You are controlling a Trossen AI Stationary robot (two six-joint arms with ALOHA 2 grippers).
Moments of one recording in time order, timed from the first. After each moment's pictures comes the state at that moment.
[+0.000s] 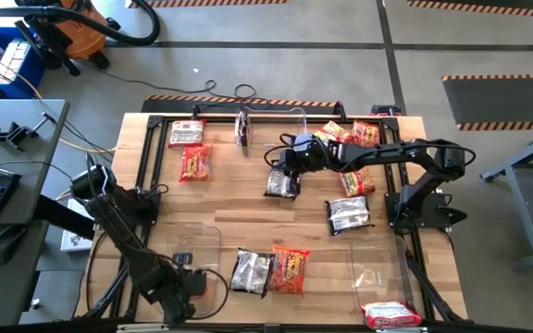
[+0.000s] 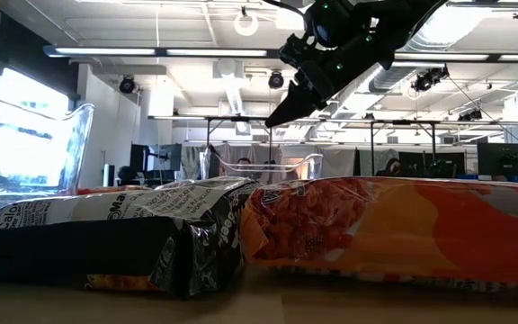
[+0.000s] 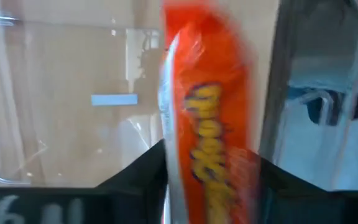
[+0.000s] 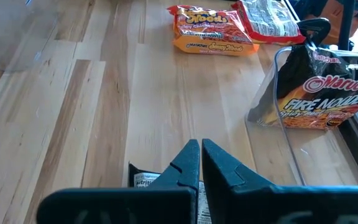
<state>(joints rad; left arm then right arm) -0.92 1.71 1.27 -0.95 -0.04 -0.93 -0.23 1.61 1.01 0.01 -0.08 -0.24</state>
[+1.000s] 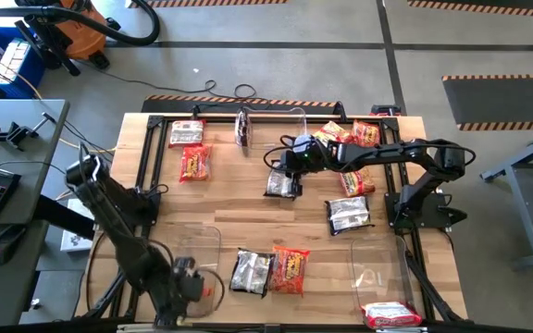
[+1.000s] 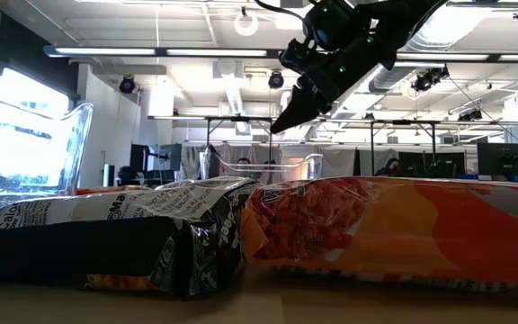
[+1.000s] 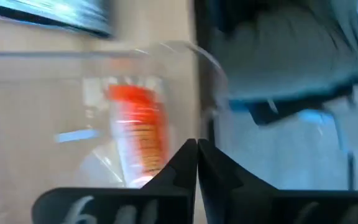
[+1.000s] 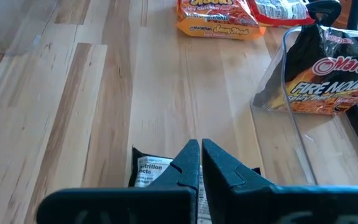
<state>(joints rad) -0.90 1.58 1.29 -0.85 -0.02 -0.83 -0.23 1.61 1.01 -0.05 -0.08 -0.24</state>
